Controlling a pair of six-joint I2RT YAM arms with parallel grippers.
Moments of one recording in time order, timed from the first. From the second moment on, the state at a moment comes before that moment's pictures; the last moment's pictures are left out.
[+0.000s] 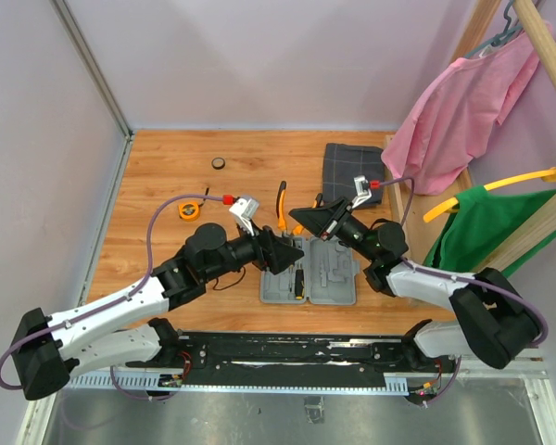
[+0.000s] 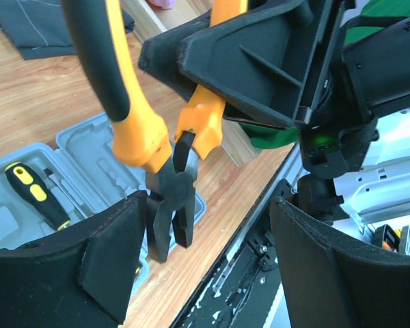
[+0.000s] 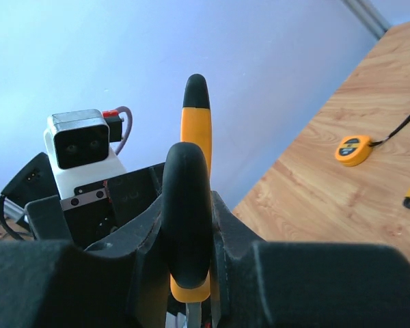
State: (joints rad) left arm -0.91 0.94 0.63 0.18 0.07 -0.63; right arm 0.63 1.29 0.45 1.21 -0.35 1.04
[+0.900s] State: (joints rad) left arm -0.93 0.94 0.62 0.23 0.07 -0.61; right arm 0.60 1.21 0.43 1.26 -0.42 1.08
